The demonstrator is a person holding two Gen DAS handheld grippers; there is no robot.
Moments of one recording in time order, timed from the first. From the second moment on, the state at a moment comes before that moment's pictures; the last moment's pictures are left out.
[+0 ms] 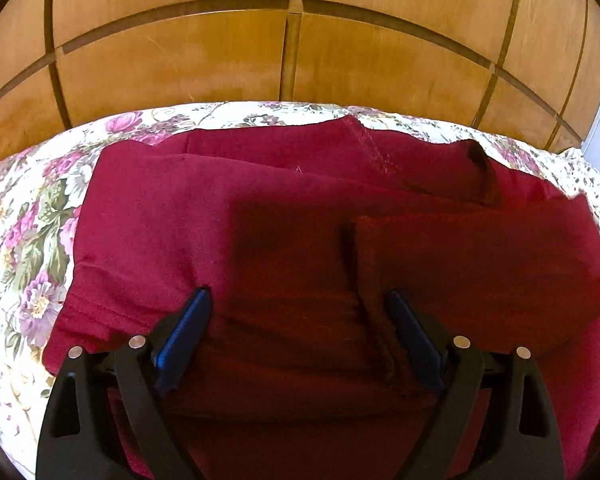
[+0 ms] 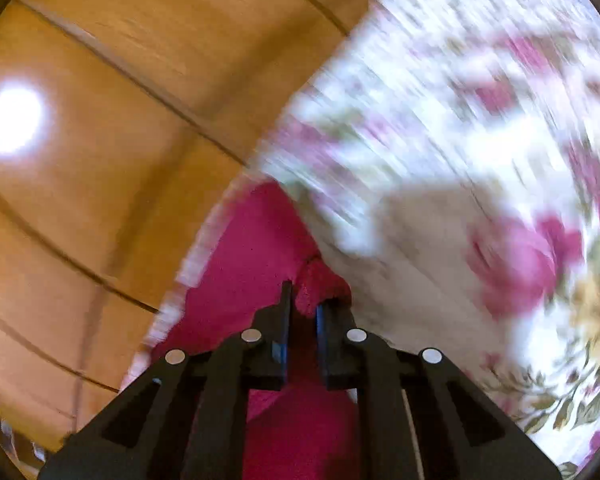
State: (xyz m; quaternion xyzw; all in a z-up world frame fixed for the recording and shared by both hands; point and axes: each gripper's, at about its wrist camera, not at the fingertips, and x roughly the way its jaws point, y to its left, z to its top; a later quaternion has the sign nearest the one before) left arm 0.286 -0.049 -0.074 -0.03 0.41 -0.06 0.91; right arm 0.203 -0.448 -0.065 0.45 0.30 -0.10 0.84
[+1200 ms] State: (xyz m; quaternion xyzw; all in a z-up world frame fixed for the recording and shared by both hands) left arm 0.295 -0.051 -0.082 -0.03 0.41 -0.08 0.91; right arm 0.220 -0.453 -0.026 0.27 0.34 -0.09 0.90
